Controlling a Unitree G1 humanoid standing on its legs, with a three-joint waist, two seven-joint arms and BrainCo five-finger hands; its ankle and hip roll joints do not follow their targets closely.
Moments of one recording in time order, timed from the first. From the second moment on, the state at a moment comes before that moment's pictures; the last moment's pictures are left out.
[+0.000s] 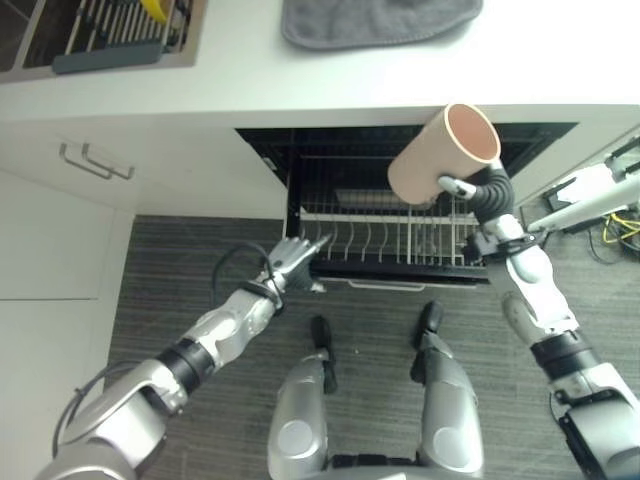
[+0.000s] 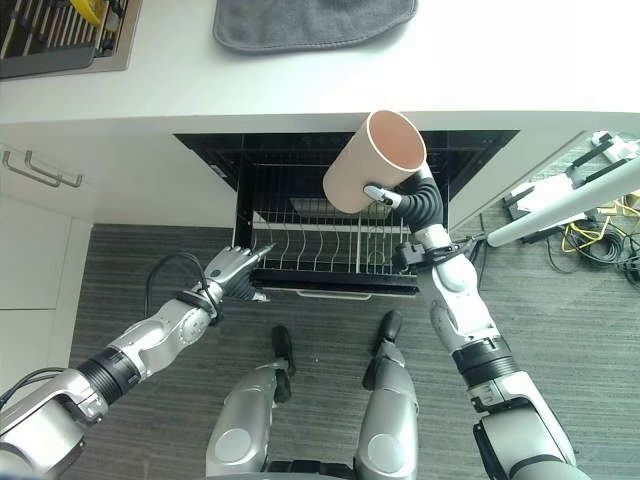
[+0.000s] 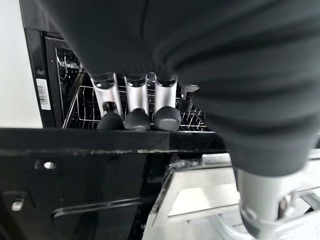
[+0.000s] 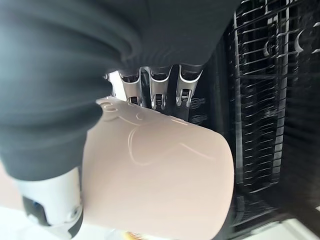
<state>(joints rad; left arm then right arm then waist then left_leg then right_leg) -0.51 0.66 -0.78 0.35 0.62 0.00 0.29 -0.51 -0.52 0.27 0.30 0.60 -0.36 0.05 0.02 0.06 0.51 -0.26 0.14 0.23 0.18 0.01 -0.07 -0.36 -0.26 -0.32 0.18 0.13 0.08</state>
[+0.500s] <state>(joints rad) -0.56 0.73 -0.79 0.31 0.65 0.04 0.30 -0.63 -0.53 0.22 0.69 0.61 -0.33 -0.06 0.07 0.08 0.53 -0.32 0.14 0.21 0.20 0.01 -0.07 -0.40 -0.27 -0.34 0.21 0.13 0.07</state>
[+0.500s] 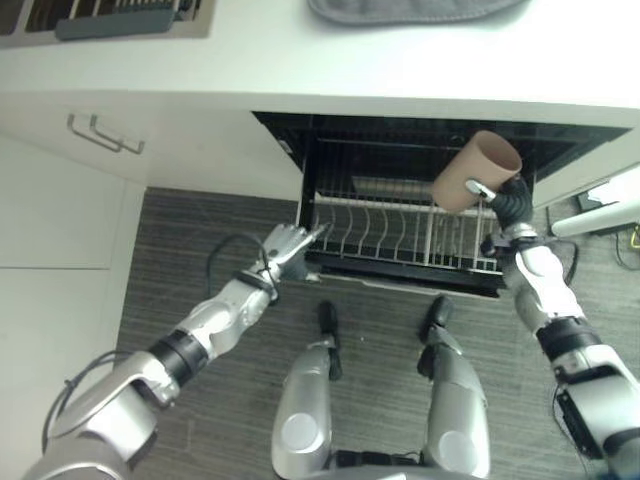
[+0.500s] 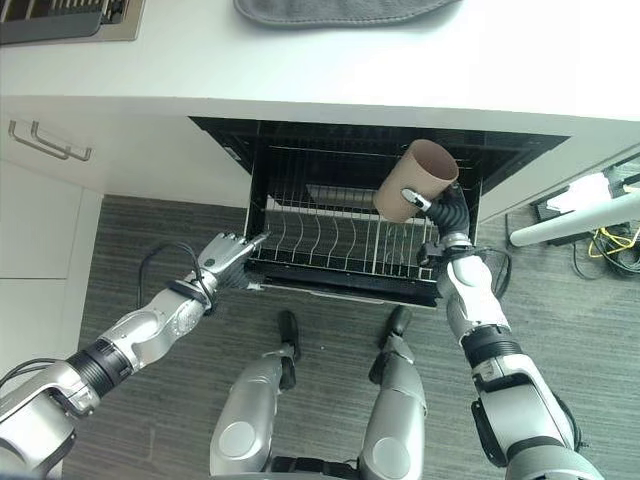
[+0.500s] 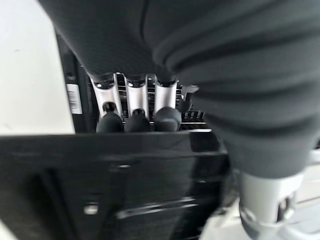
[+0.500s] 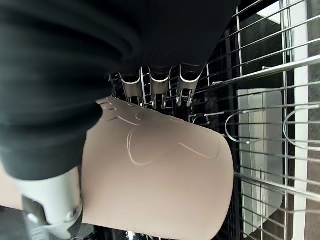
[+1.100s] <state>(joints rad) -0.64 0.79 -0.84 0.27 0.65 0.04 0.27 -0.90 -0.60 0.31 1.01 0.55 -0.18 -0.12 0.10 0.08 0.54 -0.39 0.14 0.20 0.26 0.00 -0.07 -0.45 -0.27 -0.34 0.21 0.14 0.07</state>
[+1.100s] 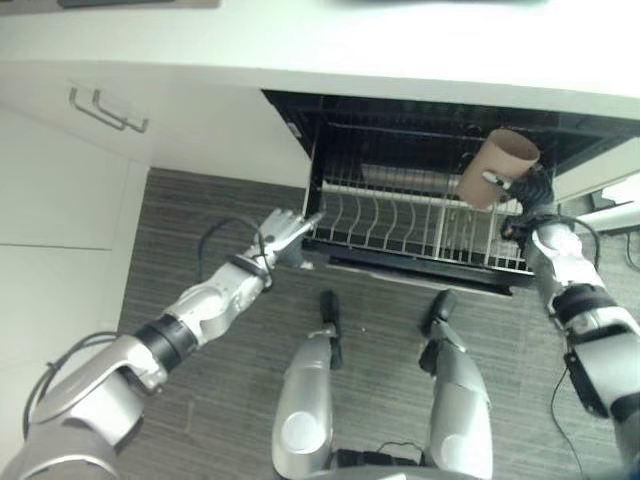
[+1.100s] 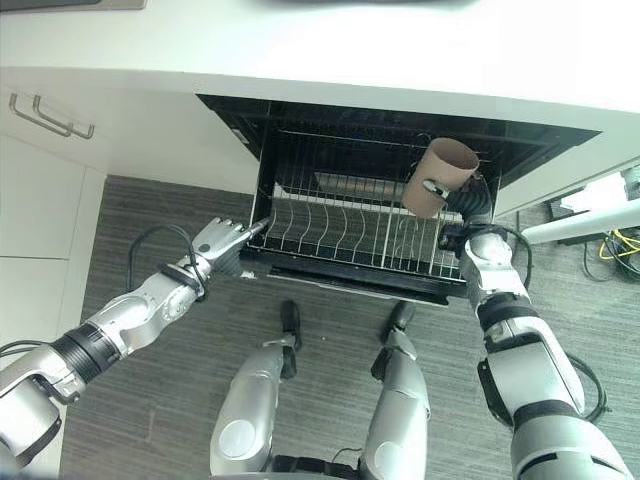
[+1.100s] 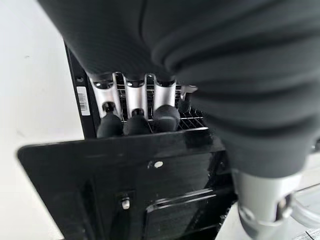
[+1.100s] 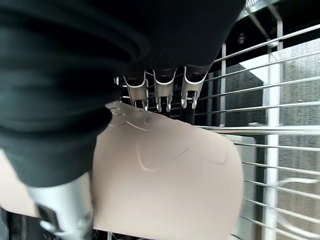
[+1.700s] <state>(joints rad) -0.69 0.78 -0.91 0.29 0.65 0.03 0.31 -1.10 -0.56 0.39 1.17 0.40 0.04 -0.16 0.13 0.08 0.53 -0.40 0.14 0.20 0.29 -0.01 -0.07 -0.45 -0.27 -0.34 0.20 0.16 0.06</state>
